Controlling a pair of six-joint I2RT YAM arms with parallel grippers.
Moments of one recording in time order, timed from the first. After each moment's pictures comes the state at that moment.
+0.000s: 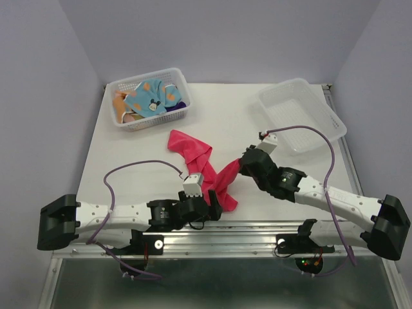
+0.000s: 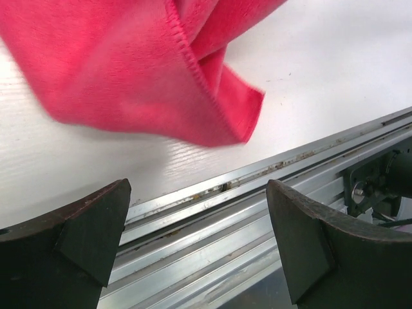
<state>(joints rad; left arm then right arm) -1.37 1.05 0.49 -0.22 -0.49 -1.17 0.95 1.15 0.80 -0.28 0.64 0.88</state>
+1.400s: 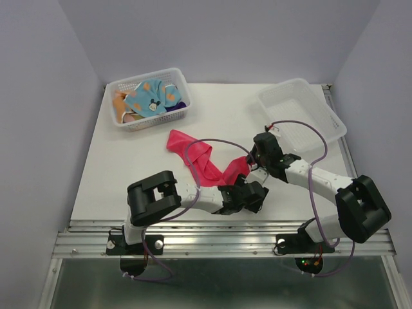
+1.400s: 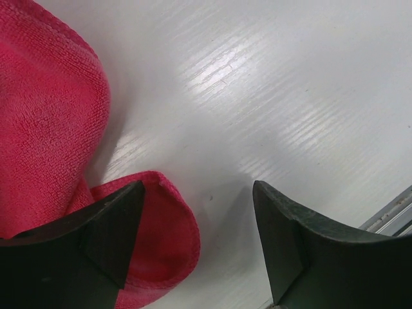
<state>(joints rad) -1.31 1.89 1.07 0.04 -0.40 -0.52 0.56 1.39 0.76 -0.10 0.25 0.78</state>
